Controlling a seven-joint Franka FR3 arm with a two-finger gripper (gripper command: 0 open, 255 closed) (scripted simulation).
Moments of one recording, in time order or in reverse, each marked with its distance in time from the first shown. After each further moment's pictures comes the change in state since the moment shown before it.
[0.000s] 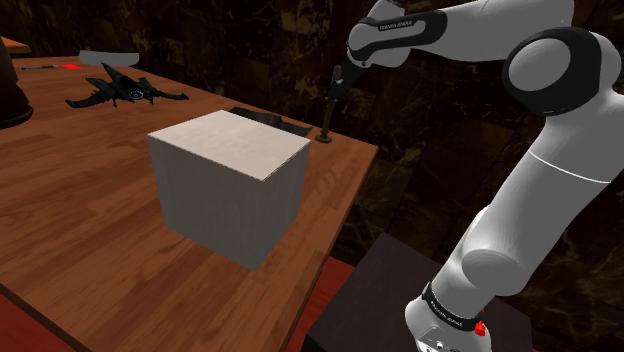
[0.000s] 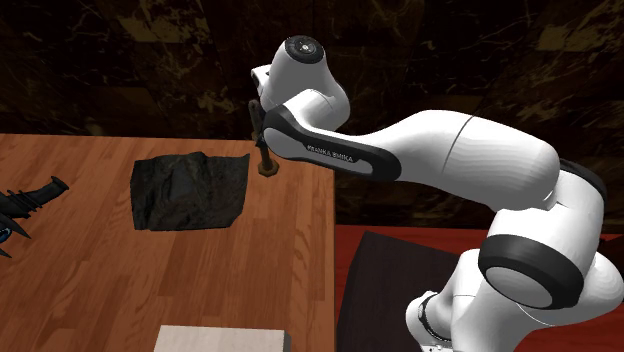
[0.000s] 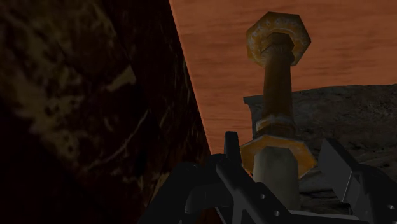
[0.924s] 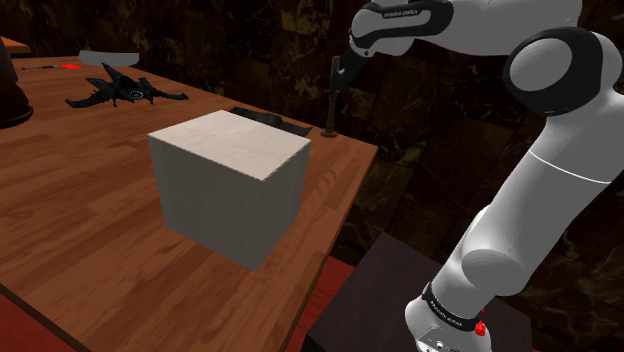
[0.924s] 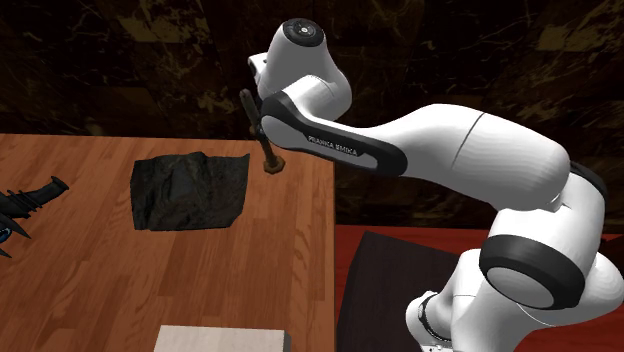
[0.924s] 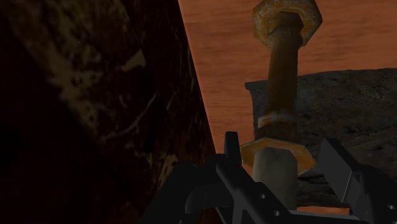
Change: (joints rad) arm 0.001 -0.003 0.001 0.075 -0.007 -0.078 0.010
